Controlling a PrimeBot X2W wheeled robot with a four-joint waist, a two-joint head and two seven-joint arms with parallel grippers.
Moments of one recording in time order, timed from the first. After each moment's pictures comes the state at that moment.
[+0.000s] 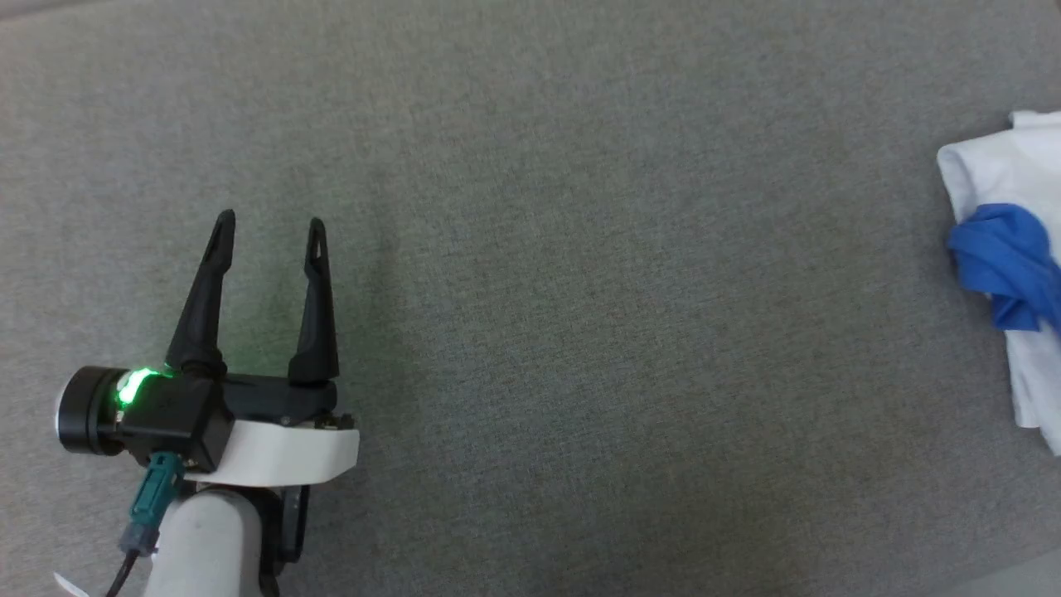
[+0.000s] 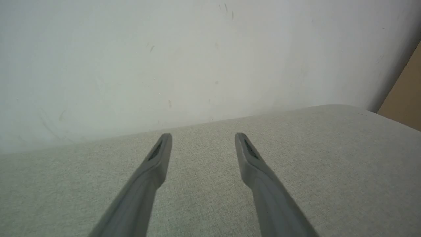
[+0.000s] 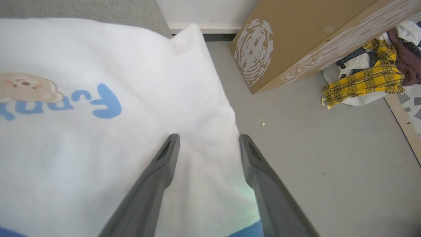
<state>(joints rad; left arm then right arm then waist) -0.15 0.14 -0.05 -0.19 -0.05 0.02 -0.22 -0.66 -0.61 -0.03 0.98 0.30 0.13 -0.05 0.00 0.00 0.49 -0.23</state>
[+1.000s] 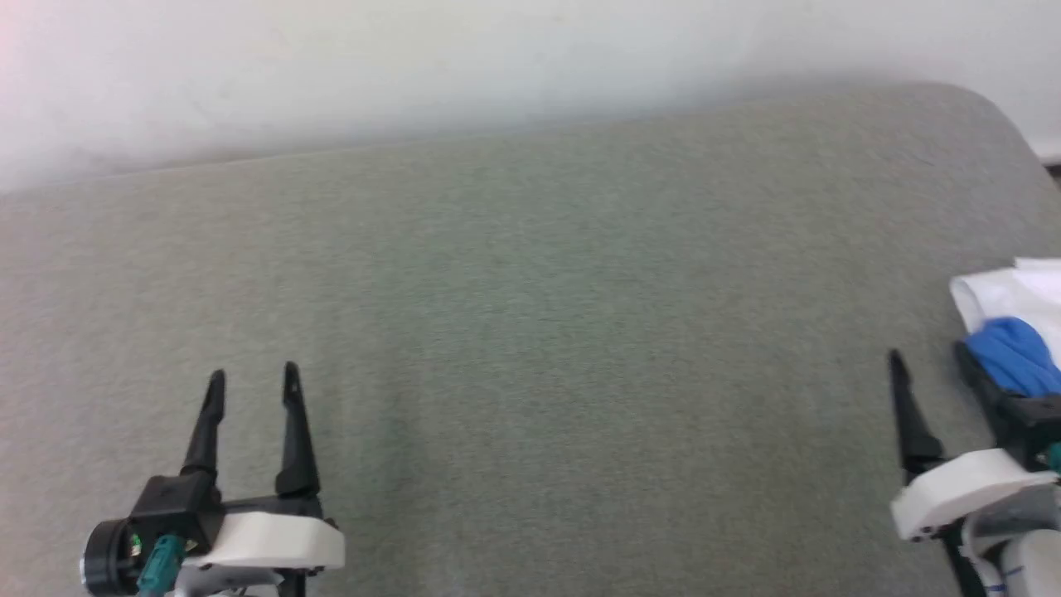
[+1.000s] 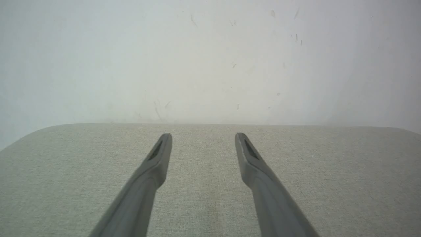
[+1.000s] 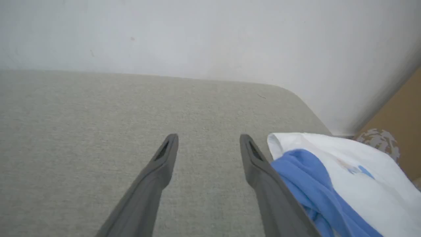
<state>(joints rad) 0.04 0.08 0.02 -0.02 -0.13 0.07 -0.26 -0.09 -0.22 -0.08 0.27 0.11 0.13 -0.19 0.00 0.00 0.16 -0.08</state>
